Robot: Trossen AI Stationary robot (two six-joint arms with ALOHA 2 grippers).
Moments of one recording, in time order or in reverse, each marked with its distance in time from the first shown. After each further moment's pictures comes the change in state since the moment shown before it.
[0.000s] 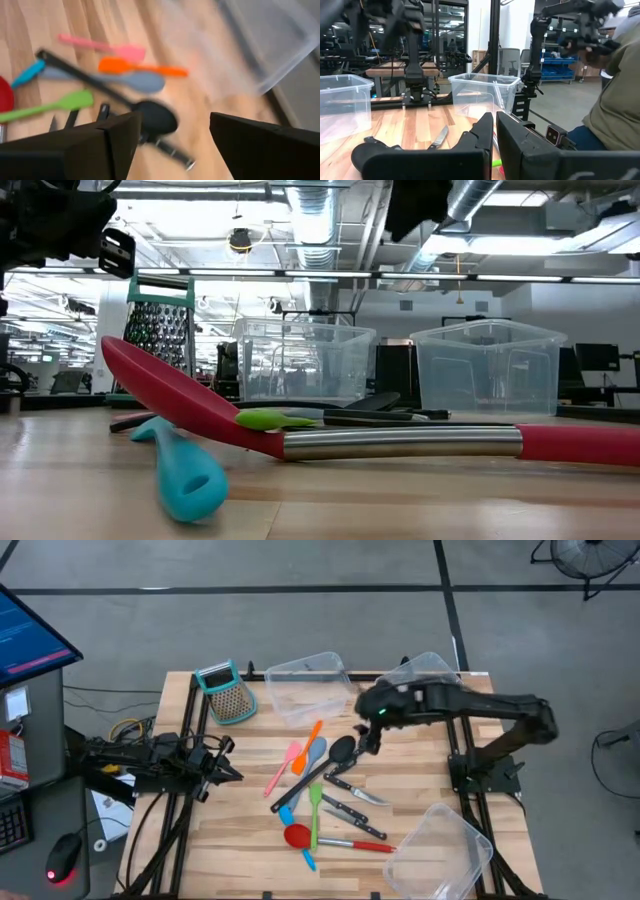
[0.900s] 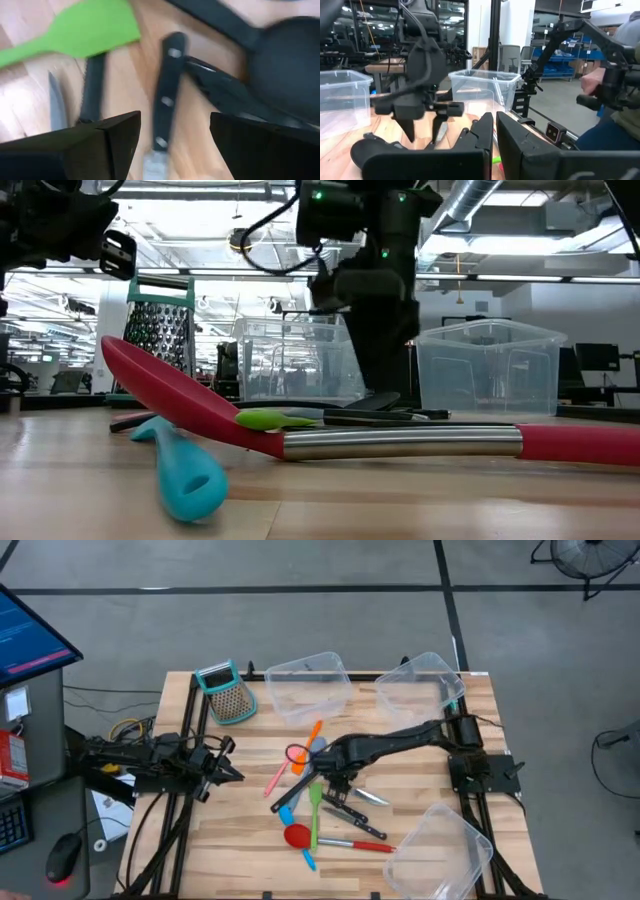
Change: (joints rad) left arm 0.000 0.032 0.000 0.009 0.000 0.000; right arm 0.129 0.563 0.024 0.070 -0.216 0.245
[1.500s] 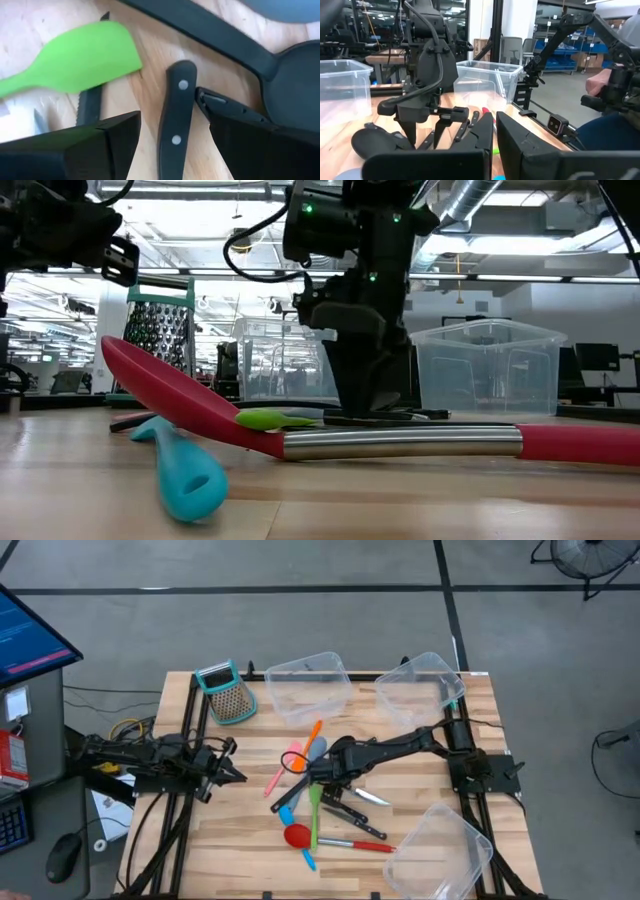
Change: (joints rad) left arm 0.000 0.053 0.000 0.009 -0.007 0.000; right arm 0.020 0.046 -0.026 0.133 0.083 0.041
